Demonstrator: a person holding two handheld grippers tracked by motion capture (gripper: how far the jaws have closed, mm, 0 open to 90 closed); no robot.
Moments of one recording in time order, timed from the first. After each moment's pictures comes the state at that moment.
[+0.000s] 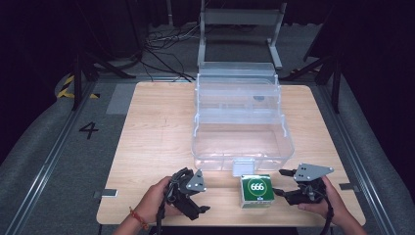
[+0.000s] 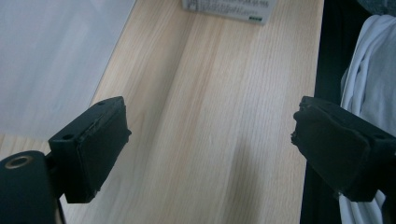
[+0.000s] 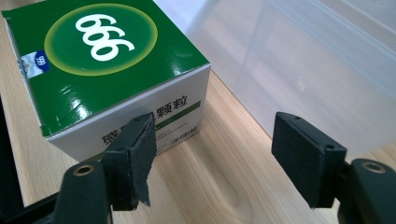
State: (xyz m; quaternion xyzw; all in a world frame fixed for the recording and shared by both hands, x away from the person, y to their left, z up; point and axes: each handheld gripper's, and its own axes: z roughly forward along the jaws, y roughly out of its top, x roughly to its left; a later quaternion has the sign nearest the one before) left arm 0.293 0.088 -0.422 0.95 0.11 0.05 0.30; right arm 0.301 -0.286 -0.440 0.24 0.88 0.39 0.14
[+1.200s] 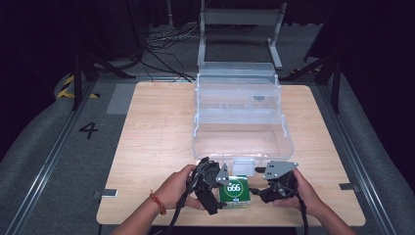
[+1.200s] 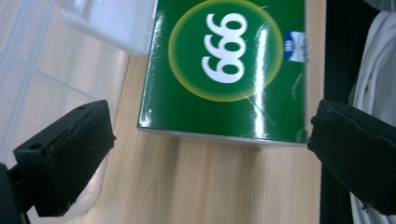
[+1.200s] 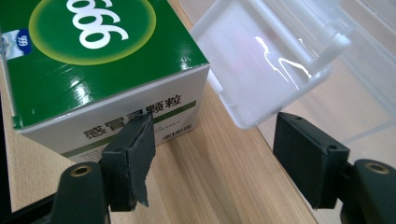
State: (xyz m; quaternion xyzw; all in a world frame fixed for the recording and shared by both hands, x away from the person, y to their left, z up) left arm 0.314 0.034 -0.404 0.97 0.06 0.04 0.25; right arm 0.315 -0.215 -0.438 0.18 0.91 0.36 0.13
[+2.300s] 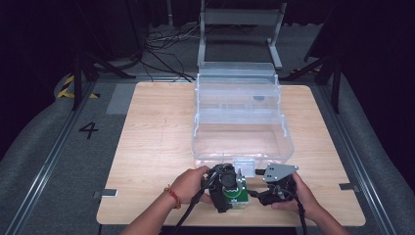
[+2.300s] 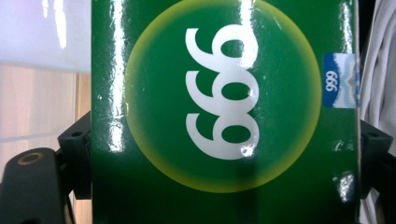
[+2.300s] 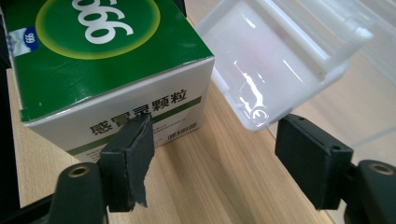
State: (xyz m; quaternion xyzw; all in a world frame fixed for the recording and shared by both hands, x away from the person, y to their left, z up) left arm 0.323 -0.006 -0.424 0.99 0.01 0.00 0.15; right arm 0.308 -0.213 -0.444 0.19 0.90 0.38 0.13
